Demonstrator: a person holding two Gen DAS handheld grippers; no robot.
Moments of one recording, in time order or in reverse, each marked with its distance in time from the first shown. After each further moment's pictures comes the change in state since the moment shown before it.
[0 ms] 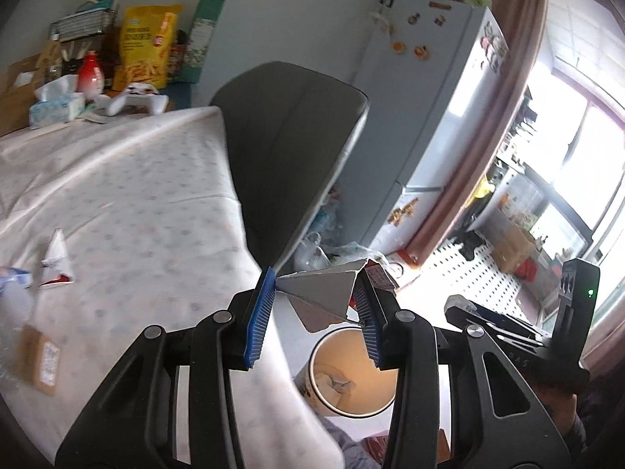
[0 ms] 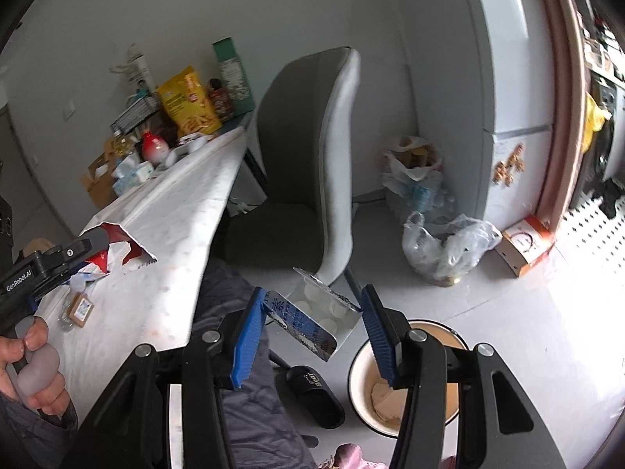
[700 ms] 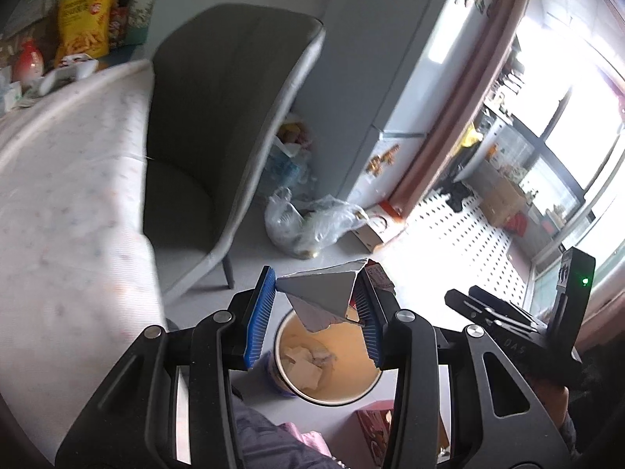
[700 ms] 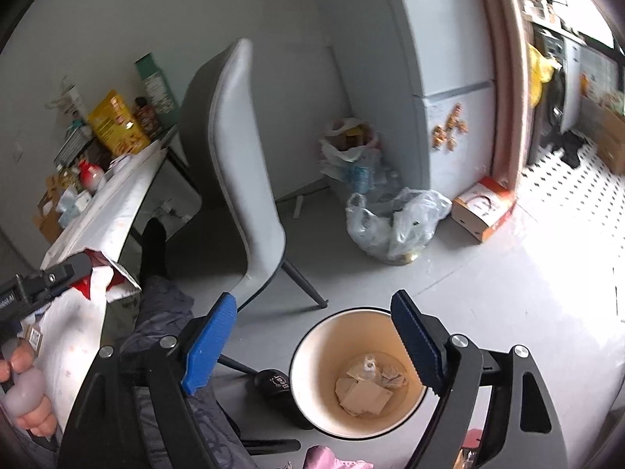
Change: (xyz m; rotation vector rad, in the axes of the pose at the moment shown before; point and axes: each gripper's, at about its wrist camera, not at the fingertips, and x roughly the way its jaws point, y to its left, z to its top) left arm 0.098 -0.063 -0.015 0.070 0.193 -0.065; right arm 0.021 -0.107 -0.020 0.181 -0.002 -0.135
